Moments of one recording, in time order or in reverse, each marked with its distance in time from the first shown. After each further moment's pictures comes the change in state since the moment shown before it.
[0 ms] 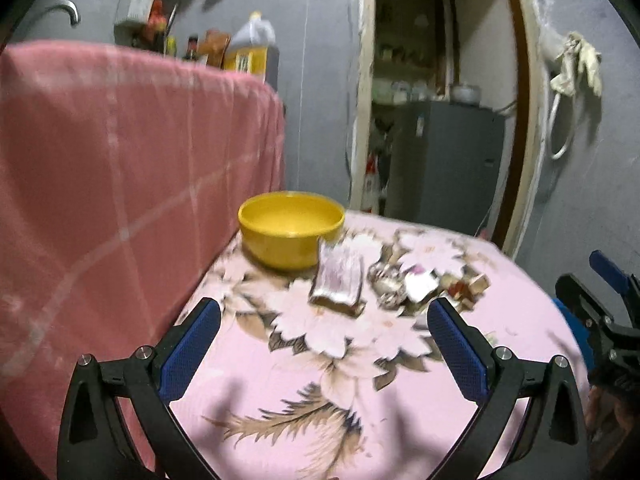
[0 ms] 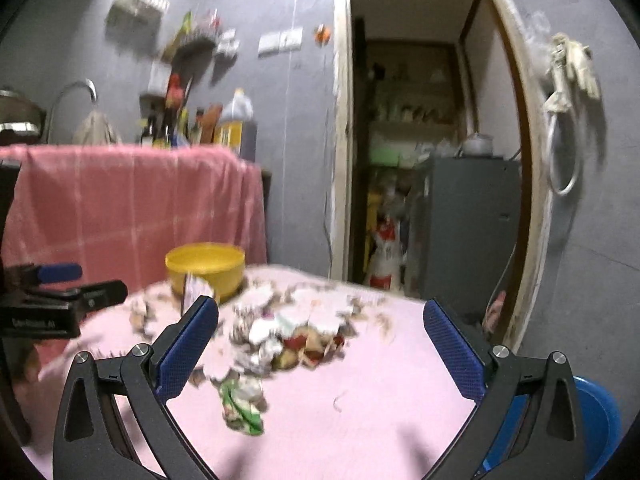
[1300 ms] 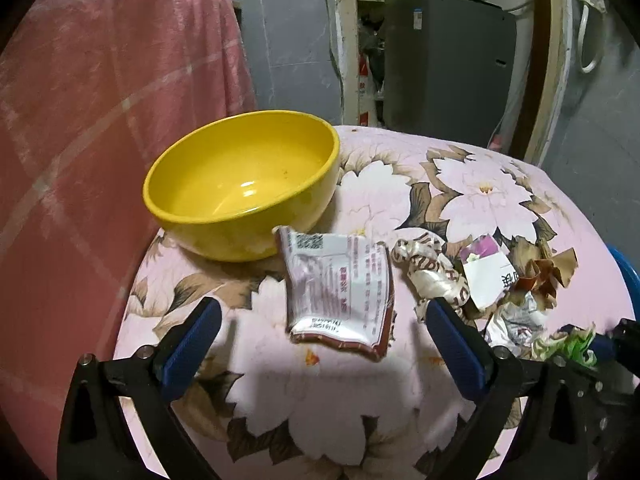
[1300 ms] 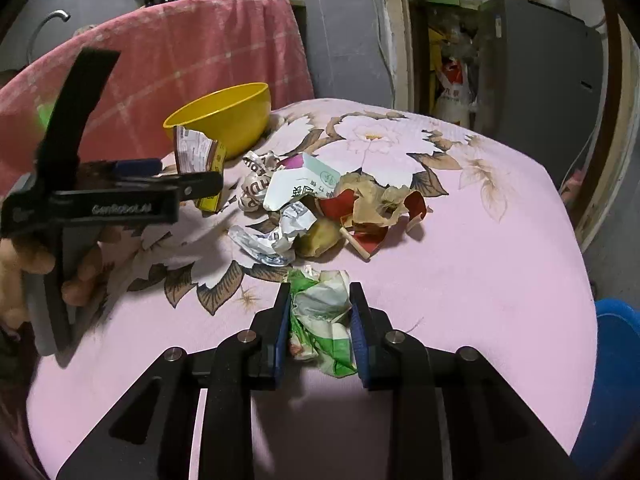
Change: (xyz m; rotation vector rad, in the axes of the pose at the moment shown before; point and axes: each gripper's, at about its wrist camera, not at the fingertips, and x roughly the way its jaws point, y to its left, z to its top) left arm 0.156 -0.009 0.027 0.134 0.352 -0.002; right arm 0.111 -0.002 -0.043 0.053 0.582 0.245
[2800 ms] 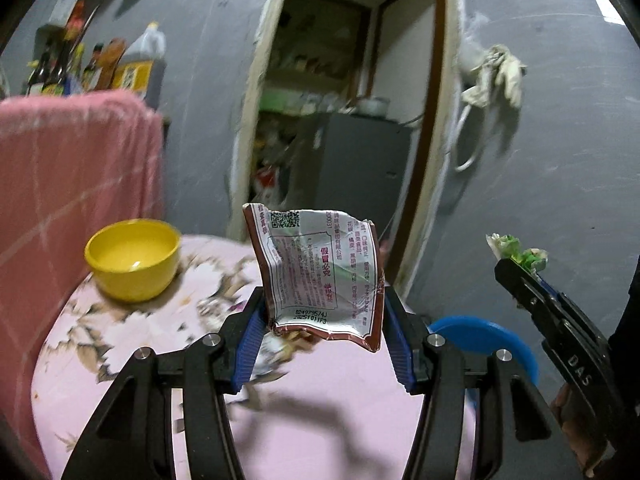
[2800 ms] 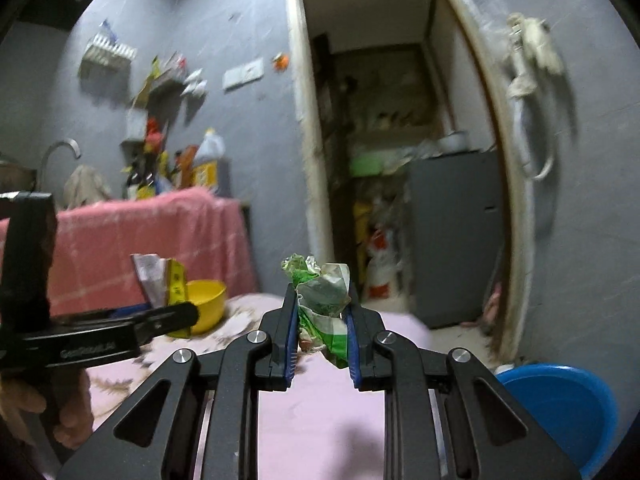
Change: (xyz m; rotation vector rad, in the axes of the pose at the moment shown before) left arm -0.155 -0.108 -0.040 -0.036 -0.456 -0.354; right arm -0.171 -0.026 -0.039 0.083 -0.709 -0.224
